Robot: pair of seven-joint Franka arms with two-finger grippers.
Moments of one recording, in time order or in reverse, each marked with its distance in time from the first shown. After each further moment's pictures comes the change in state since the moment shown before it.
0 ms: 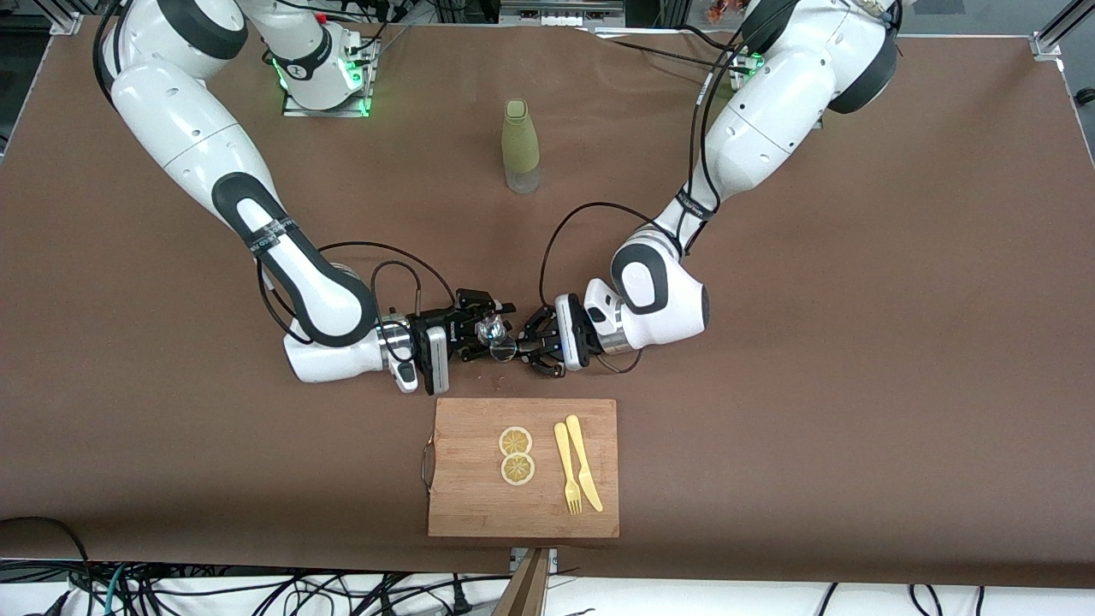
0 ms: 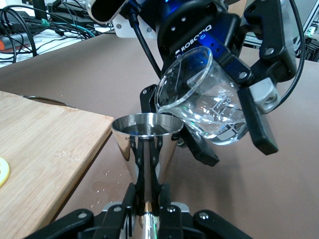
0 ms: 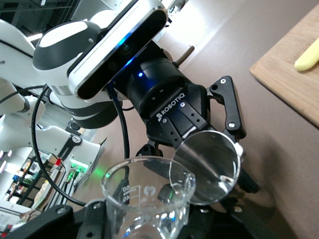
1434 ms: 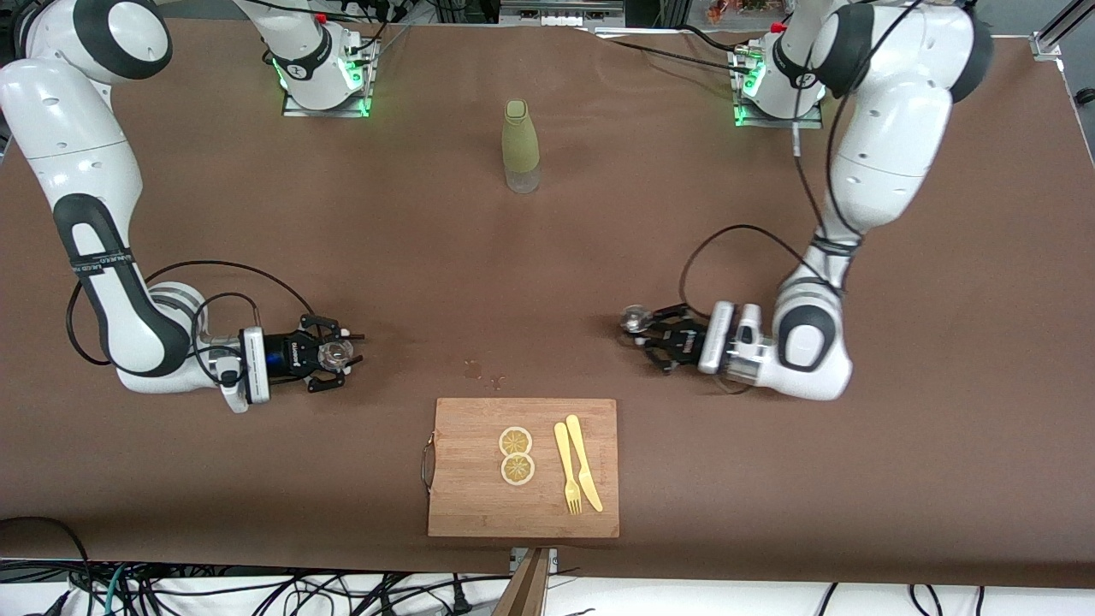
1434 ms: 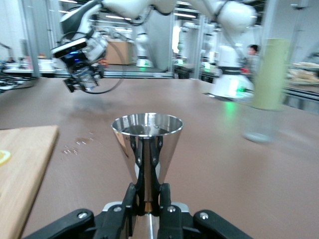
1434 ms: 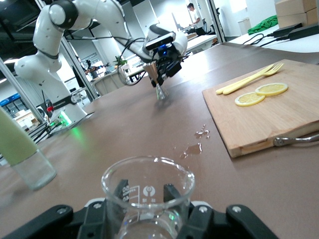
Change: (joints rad) left arm 0.325 -0.069 0.291 -0.120 0.258 -0.977 0.402; right arm -0.328 0.007 -0.183 0.004 -0.002 -0.335 -0.672
